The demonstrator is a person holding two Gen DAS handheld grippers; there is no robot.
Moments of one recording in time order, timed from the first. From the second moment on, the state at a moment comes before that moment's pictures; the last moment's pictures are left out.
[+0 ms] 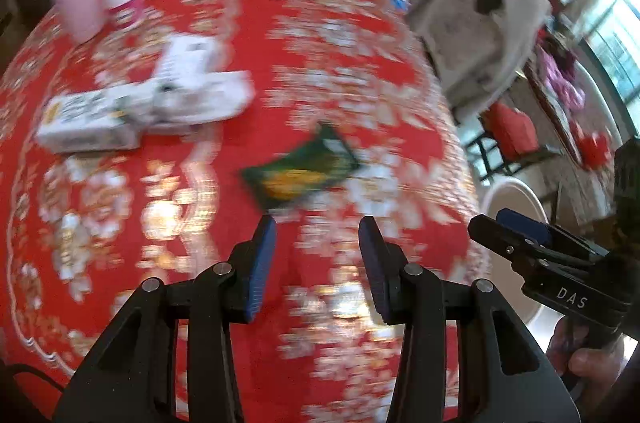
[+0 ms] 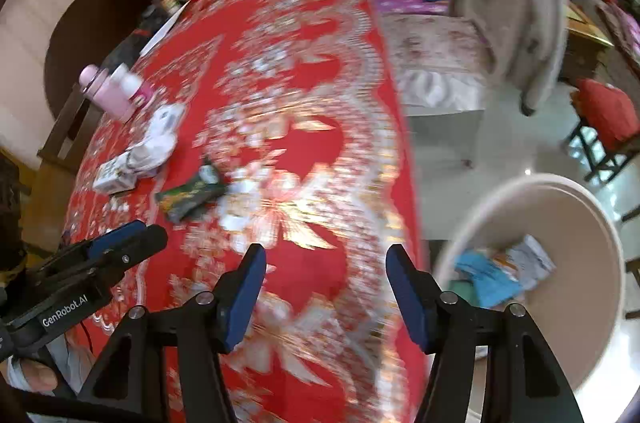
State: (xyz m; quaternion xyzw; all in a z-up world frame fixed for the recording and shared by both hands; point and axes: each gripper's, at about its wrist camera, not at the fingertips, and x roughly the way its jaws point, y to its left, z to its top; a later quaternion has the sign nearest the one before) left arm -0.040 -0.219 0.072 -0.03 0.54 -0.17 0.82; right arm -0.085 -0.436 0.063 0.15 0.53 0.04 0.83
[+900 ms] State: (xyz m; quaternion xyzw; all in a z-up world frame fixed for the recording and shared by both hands) left arm 0.046 -0.115 0.085 -0.01 0.54 -0.17 0.83; right arm 0.036 -0.305 0.026 0.13 0.57 0.08 0.80
